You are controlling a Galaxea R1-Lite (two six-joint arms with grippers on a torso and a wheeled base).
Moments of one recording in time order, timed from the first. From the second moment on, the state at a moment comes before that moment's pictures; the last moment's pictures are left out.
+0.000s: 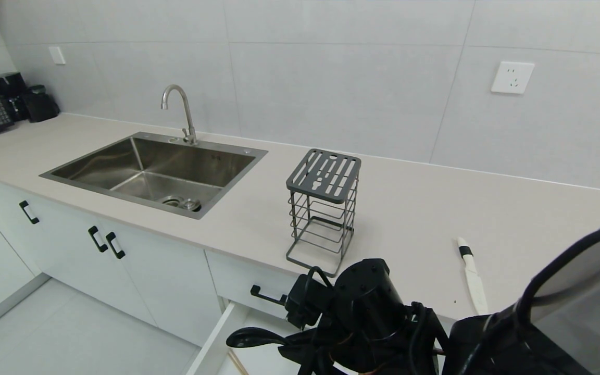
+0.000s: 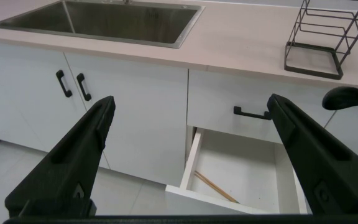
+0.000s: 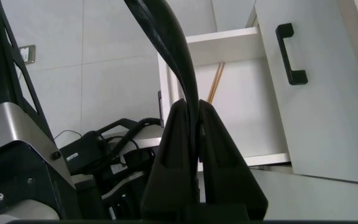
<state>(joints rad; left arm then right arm) 0.00 0.00 0.00 0.00 -0.07 0.01 0.97 2.09 -0.74 -0.69 0.20 -0.03</state>
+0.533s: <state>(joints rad) 0.00 0.00 0.00 0.00 -0.07 0.01 0.98 2.13 -0.80 -0.69 0.21 -0.02</state>
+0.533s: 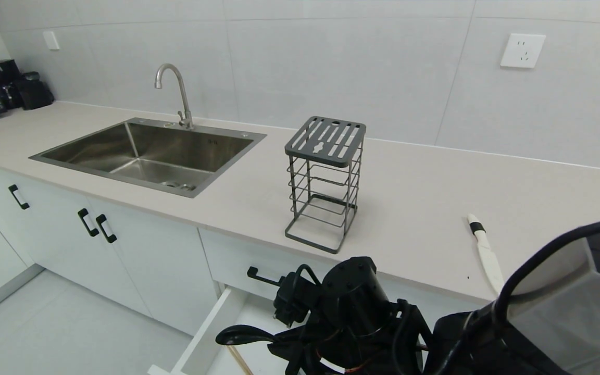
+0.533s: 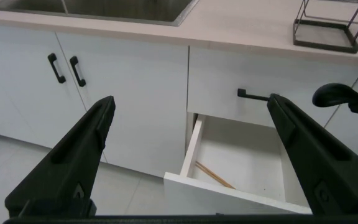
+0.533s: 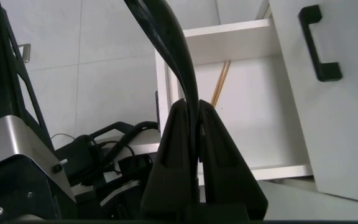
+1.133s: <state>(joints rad) 0.00 0.00 0.00 0.00 -0.07 0.01 0.98 2.19 -0.86 -0.69 0.23 -0.03</state>
